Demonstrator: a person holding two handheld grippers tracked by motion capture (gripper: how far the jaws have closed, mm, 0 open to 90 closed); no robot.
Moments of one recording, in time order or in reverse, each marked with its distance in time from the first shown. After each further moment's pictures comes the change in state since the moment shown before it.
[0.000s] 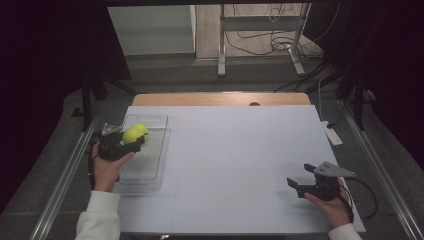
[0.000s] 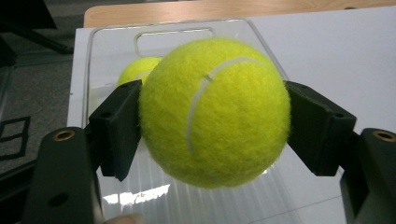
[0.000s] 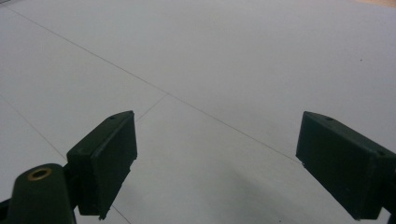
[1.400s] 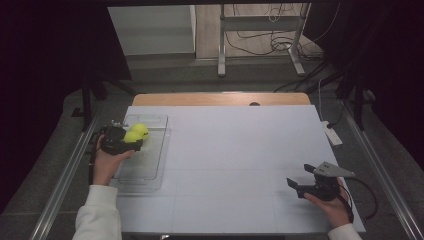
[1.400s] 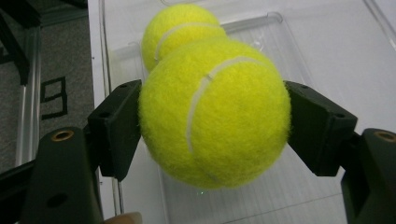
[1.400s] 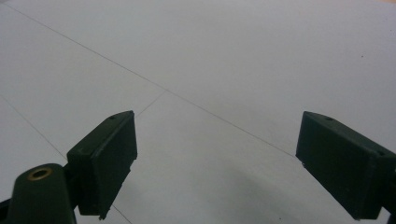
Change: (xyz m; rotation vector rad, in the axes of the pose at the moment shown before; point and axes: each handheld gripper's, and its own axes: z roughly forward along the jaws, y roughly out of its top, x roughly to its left) left arm 0.011 0.010 0.029 0.258 0.102 0.083; right arm 0.000 -0.001 0.001 0.010 0.000 0.002
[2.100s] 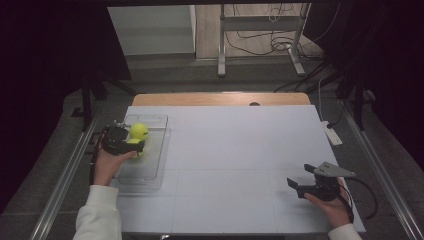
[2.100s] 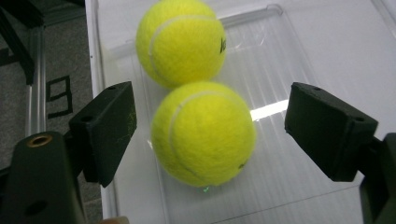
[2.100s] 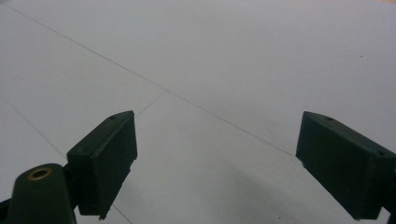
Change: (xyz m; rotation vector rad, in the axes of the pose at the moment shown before) left arm -0.005 0.001 -0.001 0.003 0.012 0.023; right arm 0.000 0.000 -0.001 0.000 -0.004 0.001
